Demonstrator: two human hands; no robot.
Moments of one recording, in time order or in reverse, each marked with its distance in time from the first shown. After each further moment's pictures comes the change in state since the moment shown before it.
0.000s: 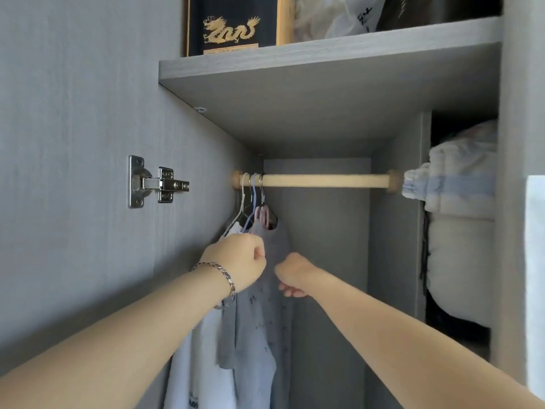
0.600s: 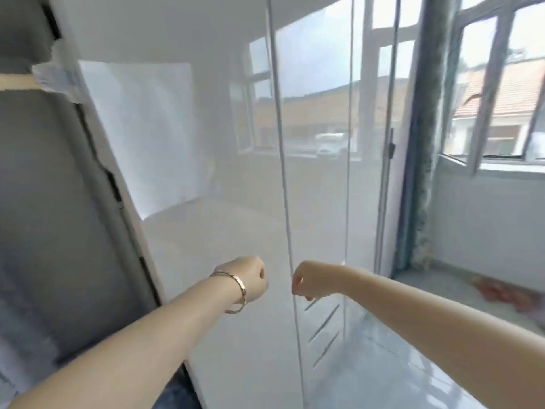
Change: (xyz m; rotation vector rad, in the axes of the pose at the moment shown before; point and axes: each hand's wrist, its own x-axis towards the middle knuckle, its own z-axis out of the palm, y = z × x) left_hand -0.306 0.283 0.102 -0.107 -0.790 0.876; right_hand -0.481 0.282 -0.046 -0.326 0.014 0.788
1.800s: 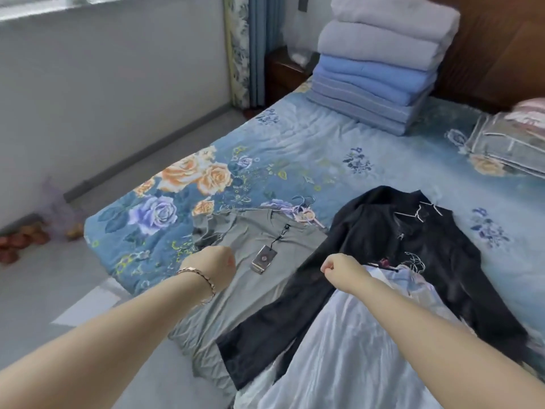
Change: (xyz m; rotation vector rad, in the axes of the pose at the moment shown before) left_hand -0.039 0.953 0.395 0.351 -0.432 1.479; right_hand -0.550 0.745 0.350 1.016 0.571 1.776
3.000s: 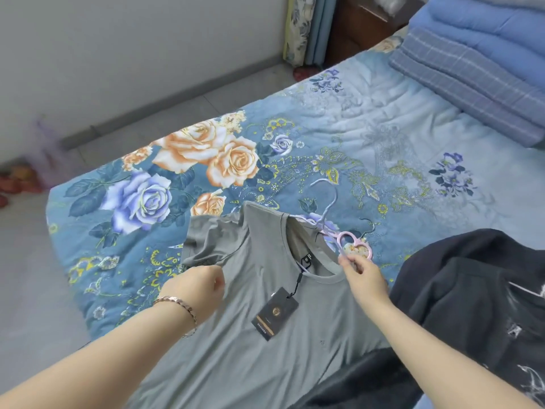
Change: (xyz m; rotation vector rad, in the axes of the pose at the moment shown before) left_hand 0.255 -0.067 0.107 -0.162 -0.055 -0.235; right_hand 0.319 -0.018 0.052 0.398 0.212 -0.063
